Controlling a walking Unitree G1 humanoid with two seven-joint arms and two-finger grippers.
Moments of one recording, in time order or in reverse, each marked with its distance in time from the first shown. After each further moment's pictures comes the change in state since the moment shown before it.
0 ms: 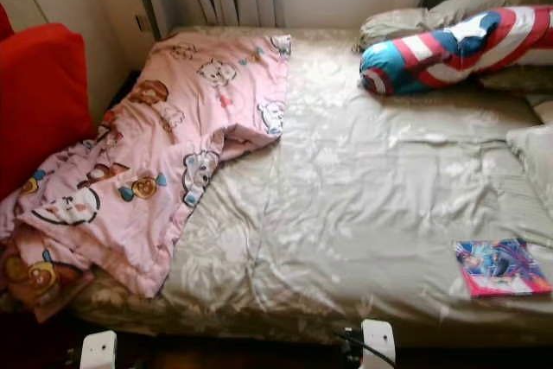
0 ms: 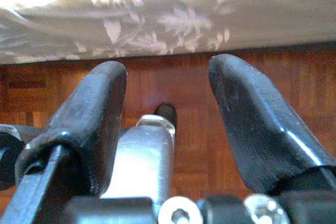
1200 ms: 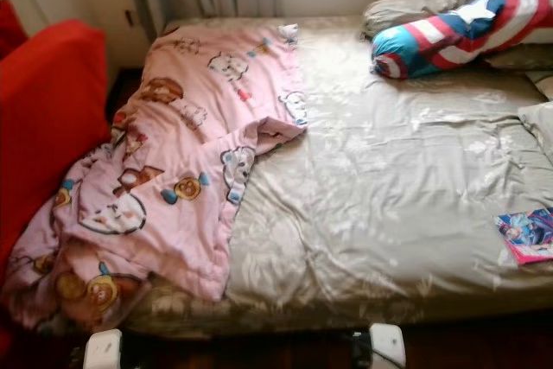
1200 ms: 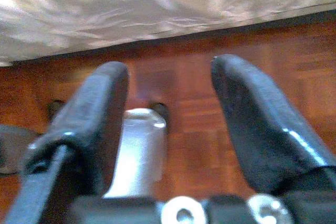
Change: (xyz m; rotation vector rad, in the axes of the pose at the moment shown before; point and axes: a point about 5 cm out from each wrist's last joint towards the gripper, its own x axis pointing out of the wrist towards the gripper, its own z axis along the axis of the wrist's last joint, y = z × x) left arm -0.003 0.010 -0.009 0.017 0.035 0.025; right arm 0.000 0.006 -0.003 -0.023 0.014 0.019
